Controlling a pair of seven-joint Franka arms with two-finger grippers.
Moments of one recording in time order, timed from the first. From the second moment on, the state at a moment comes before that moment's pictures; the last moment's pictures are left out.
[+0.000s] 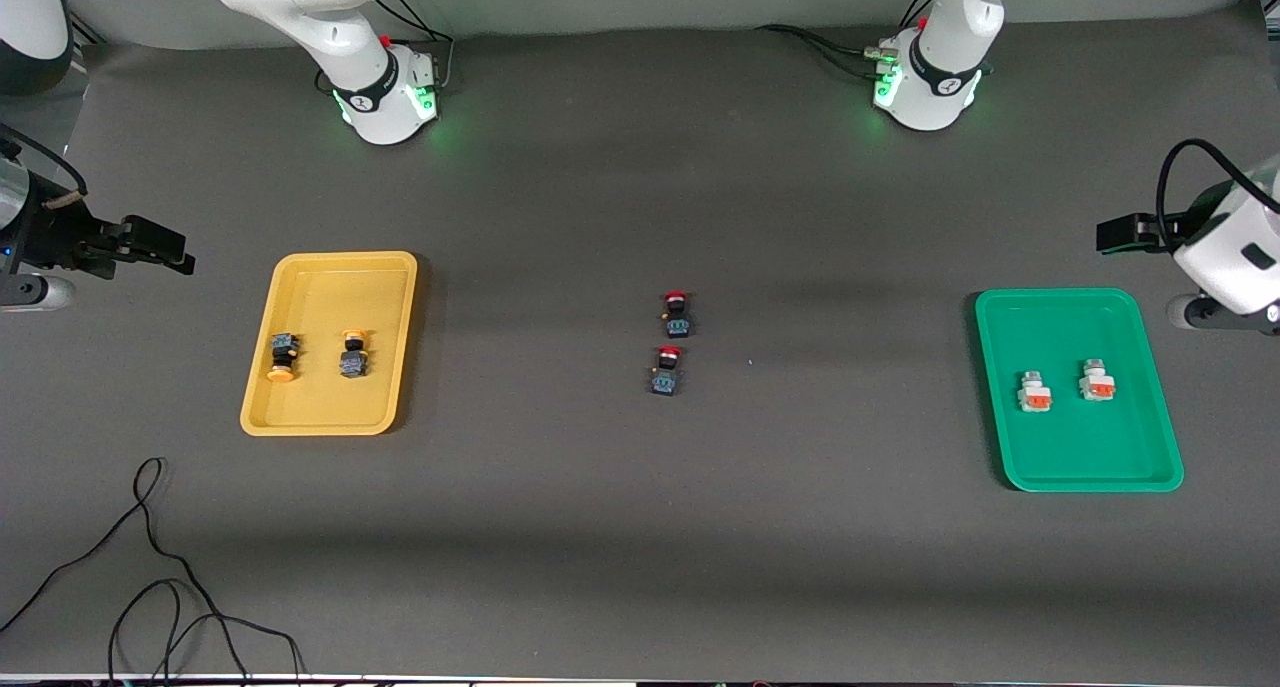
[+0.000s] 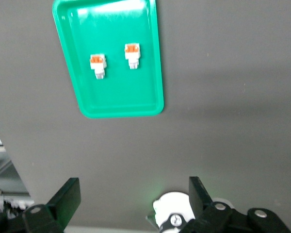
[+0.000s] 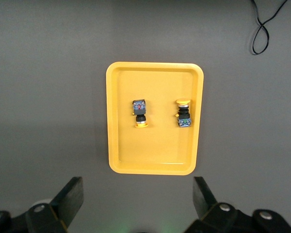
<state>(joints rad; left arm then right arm) -0.10 0.17 0.04 -1.40 0.14 1.31 0.04 0.04 0.00 -0.09 -1.66 0.01 1.57 -0.05</state>
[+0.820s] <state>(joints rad) -0.06 -0.09 -0.01 -1.82 0.10 1.64 0.05 0.04 0.00 -0.09 -1.66 0.01 1.57 -0.05</state>
